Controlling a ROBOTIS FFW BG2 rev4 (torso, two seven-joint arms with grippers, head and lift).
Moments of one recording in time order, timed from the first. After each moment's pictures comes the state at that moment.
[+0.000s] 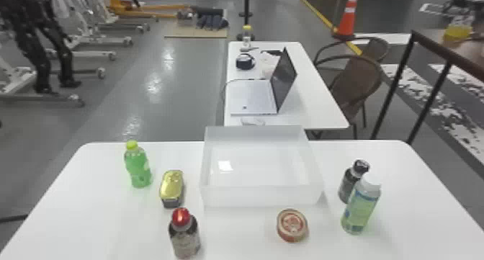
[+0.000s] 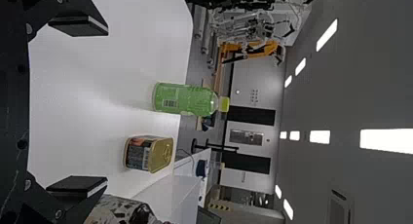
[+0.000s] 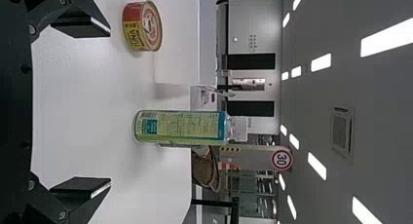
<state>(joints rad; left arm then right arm) 0.56 0.13 -0.04 -1.68 0.21 -0.41 0.15 0.66 -0.01 0.05 -1.62 0.03 -0.56 -0.11</state>
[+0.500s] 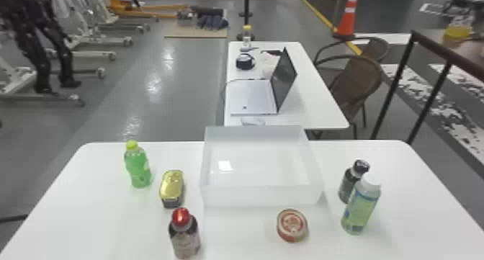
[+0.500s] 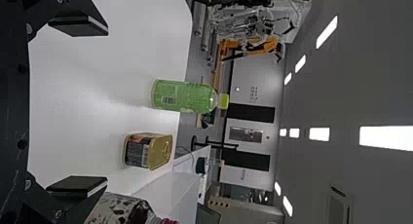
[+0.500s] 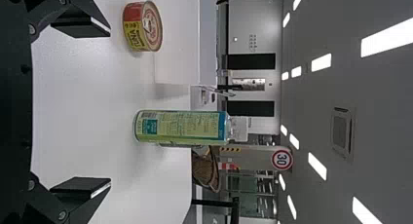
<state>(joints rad) 0.55 0.13 -0.04 -1.68 0.21 -0.41 0.14 0.66 -0.01 0.05 -1.62 0.03 -0.56 -0.11</state>
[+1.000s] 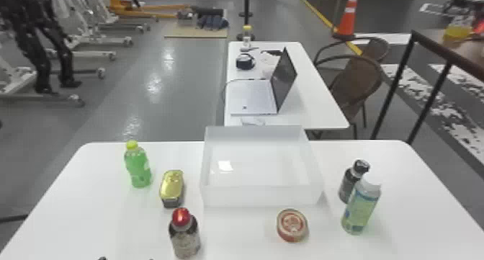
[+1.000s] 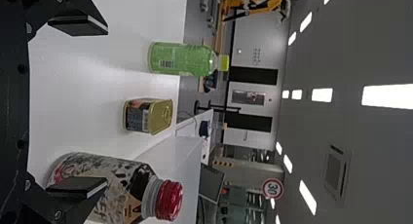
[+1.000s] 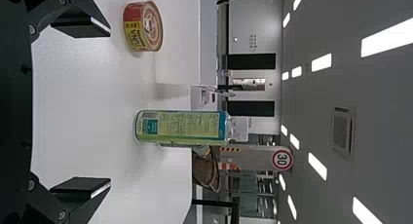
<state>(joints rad) 0.52 0.13 0.00 -1.68 0.21 -0.35 -0.11 0.66 -0.01 0.05 -1.62 0.03 -0.56 -0.11</state>
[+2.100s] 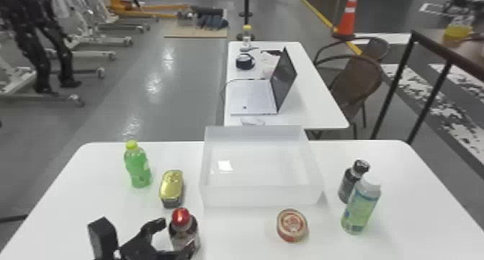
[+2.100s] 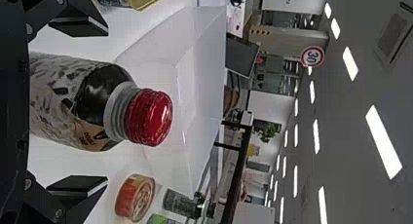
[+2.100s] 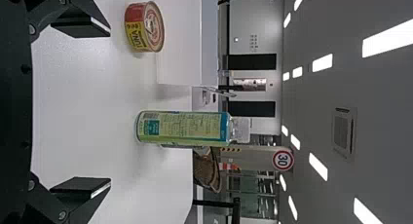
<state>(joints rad) 0.22 0.16 0.03 -1.59 0.20 0.03 -0.71 0.66 -0.01 0.05 -1.62 0.04 -0.56 -0.11</state>
